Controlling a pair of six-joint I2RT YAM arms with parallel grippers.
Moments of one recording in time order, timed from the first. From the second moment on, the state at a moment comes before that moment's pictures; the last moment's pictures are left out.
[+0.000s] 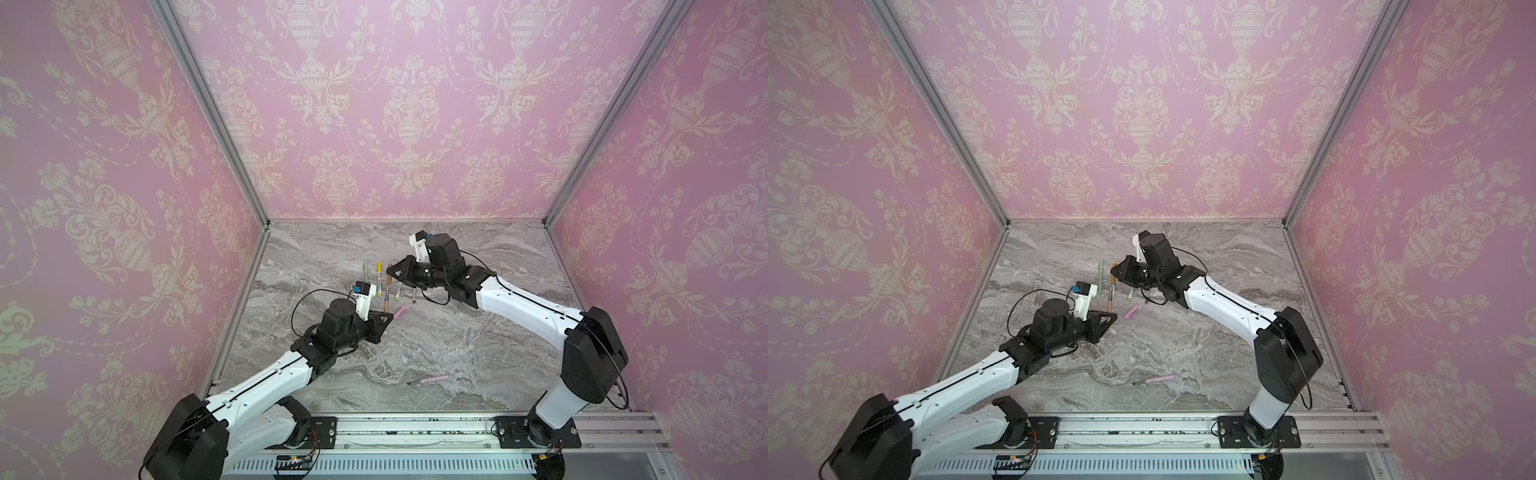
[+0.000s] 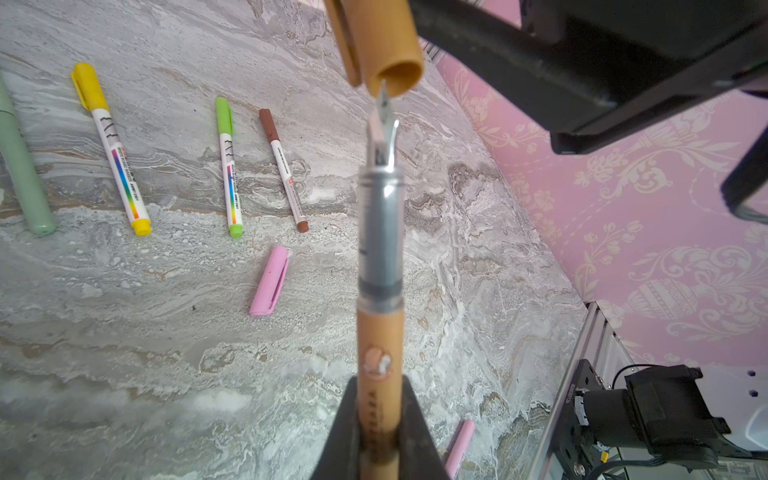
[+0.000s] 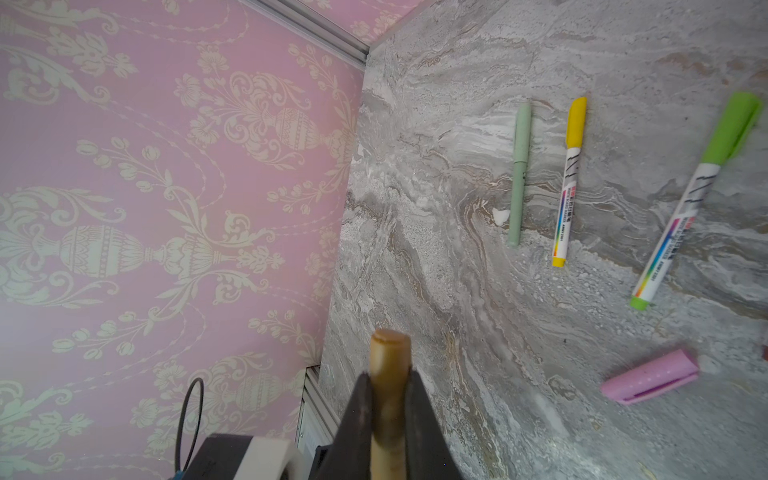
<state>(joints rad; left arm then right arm) -0.61 1.04 0.47 0.13 0.27 -0.55 0.67 1.67 1.30 -0.13 -0.33 0.94</state>
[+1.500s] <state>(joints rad) -0.62 1.03 0.48 0.12 0.24 -0.55 0.72 1.66 1.32 -0.19 -0.27 0.81</state>
